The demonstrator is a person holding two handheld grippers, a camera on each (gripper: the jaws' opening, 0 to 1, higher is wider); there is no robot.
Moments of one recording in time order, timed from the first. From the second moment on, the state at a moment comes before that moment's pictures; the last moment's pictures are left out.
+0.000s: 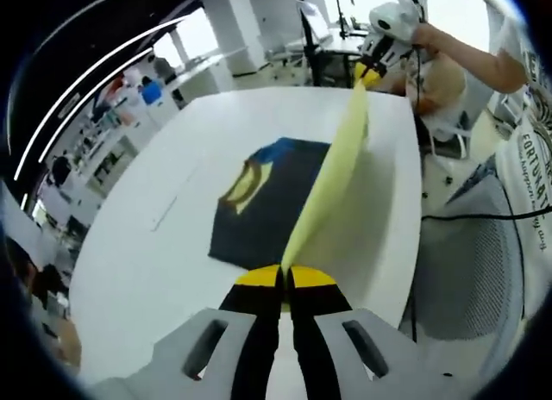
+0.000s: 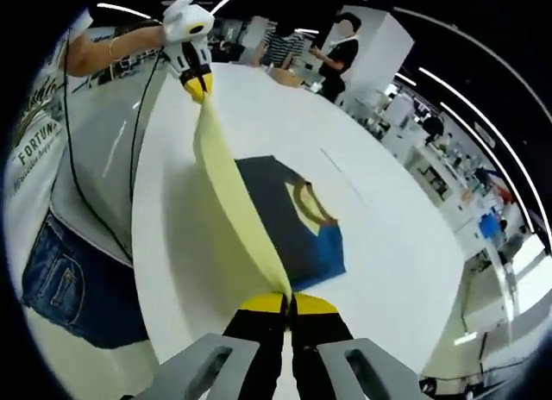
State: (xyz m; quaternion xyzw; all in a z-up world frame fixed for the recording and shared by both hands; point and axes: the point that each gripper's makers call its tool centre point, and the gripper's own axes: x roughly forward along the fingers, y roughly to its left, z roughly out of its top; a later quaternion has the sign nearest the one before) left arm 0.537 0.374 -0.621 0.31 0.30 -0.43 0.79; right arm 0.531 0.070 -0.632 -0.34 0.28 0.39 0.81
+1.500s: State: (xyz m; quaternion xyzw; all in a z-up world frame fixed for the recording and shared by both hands) left arm 0.672 0.375 -0.623 0.29 0.24 -0.32 0.87; right arm 0.687 0.067 -0.639 -0.36 0.21 0.22 0.88
